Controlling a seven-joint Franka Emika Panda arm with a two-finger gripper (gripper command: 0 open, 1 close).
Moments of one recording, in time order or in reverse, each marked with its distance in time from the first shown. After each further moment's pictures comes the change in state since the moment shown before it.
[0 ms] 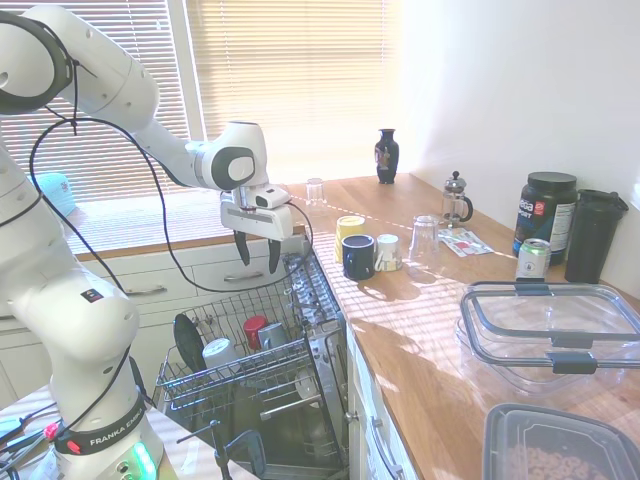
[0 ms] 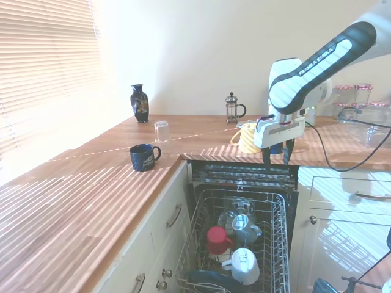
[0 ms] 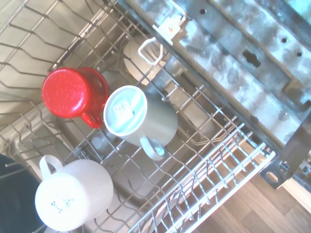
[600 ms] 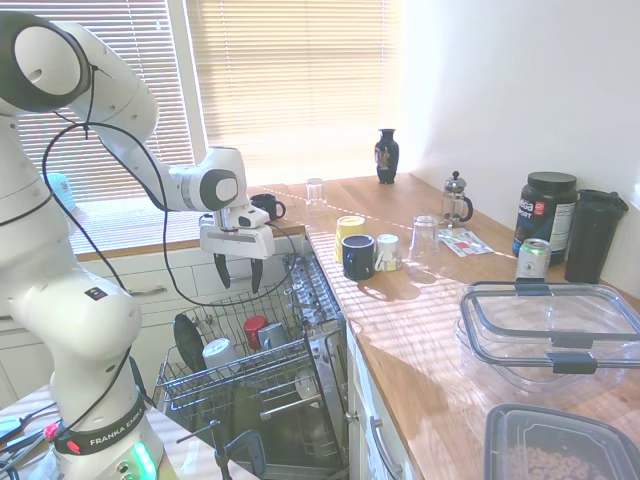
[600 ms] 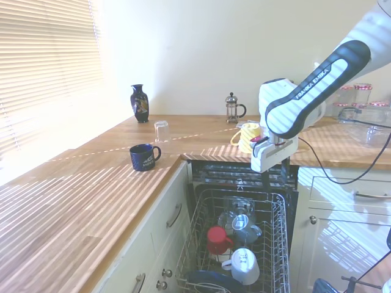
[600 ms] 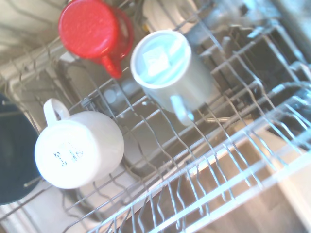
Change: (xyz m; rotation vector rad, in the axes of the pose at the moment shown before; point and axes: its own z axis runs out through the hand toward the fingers) arm -0.060 -0.028 0.068 -0.100 0.013 -0.207
